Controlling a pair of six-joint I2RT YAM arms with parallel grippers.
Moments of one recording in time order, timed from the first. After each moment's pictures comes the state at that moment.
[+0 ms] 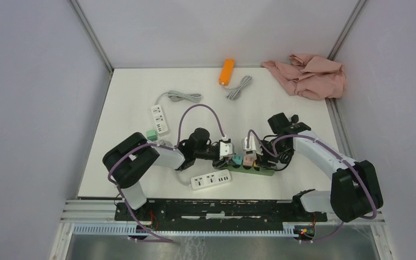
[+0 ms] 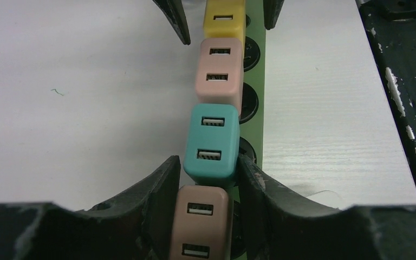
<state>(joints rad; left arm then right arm) -0.84 1.73 0.63 0.68 0.68 0.43 0.35 1.31 0.81 -0.87 -0.61 -1.22</state>
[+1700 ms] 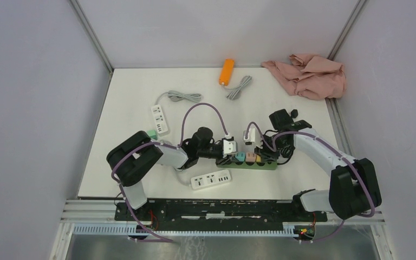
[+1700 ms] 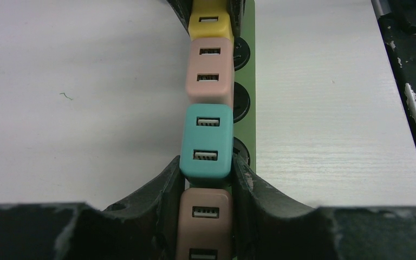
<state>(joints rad) -0.86 1.77 0.68 0.69 0.63 0.40 0.33 1.34 0.83 -0.81 -0.50 -1.03</state>
